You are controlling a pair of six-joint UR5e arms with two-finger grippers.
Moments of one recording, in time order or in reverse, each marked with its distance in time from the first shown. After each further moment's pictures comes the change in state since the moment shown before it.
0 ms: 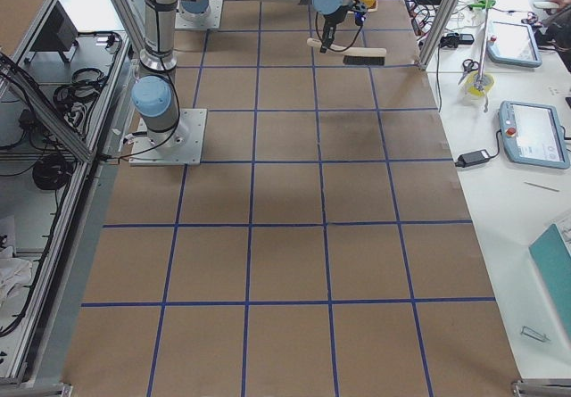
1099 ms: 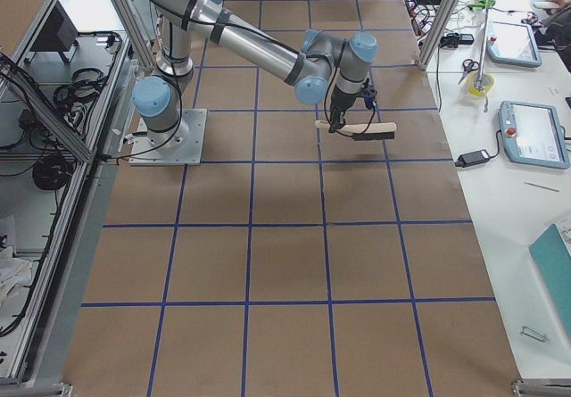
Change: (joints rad) left arm 0.445 0.018 0.262 -0.402 0.049 0.578; right arm -0.267 0.077 0.178 -0.299 -0.074 -0.325
